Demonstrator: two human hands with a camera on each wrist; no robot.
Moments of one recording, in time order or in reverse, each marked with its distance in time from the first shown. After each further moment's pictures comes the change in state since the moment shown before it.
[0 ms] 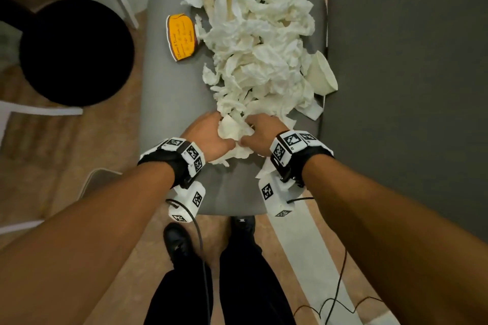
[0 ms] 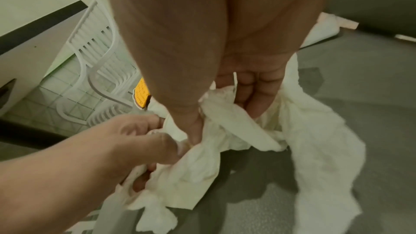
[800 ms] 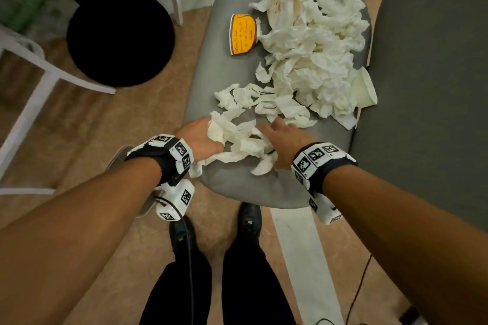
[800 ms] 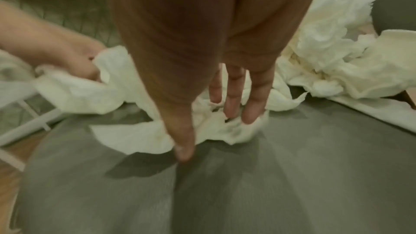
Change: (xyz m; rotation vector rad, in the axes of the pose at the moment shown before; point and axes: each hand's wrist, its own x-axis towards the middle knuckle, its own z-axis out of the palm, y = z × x) left_hand -0.079 -0.073 -0.045 -0.087 0.023 -0.239; right_hand -0.027 -0.042 0.033 -0.670 -0.102 -0.171
